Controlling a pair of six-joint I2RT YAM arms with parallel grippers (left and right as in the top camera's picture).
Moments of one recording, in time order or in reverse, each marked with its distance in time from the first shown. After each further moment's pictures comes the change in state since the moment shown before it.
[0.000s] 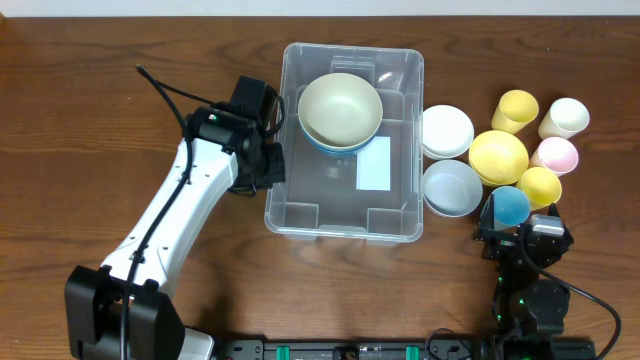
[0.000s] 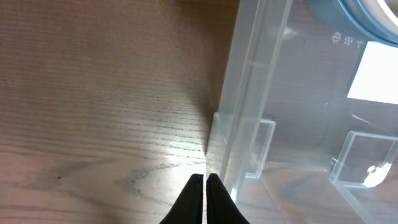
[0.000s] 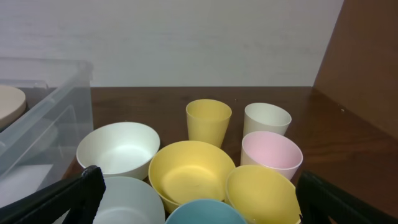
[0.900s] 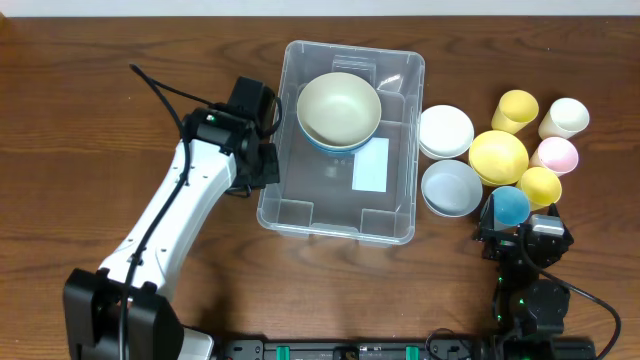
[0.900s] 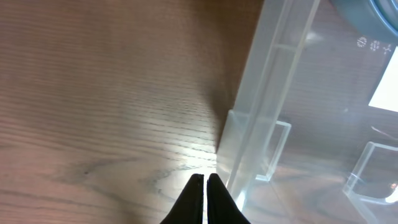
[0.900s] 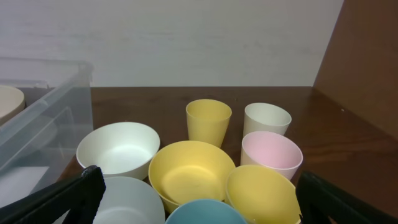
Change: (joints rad) left arm 0.006 -0.006 0.000 -0.019 -0.079 0.000; right arm 0.000 0.000 0.000 0.000 0.000 0.000
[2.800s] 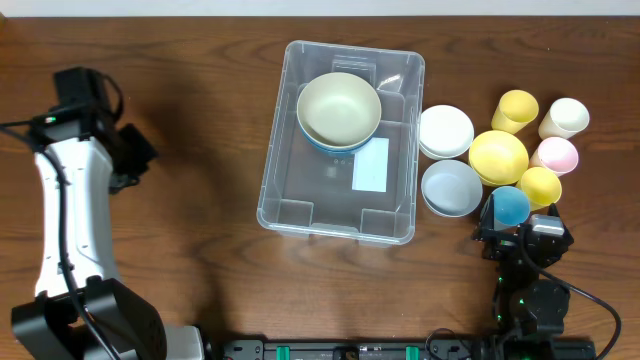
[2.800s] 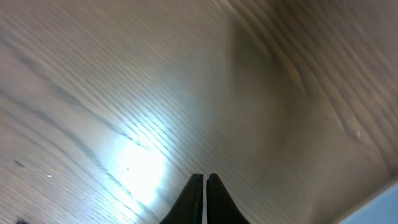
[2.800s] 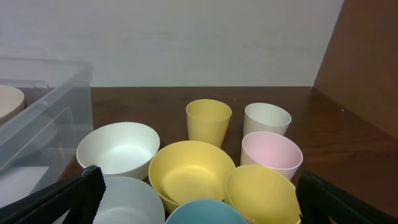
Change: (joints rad) left arm 0.589 -0.021 0.051 0.008 -0.046 0.000; right arm 0.000 0.000 0.000 0.000 0.000 0.000
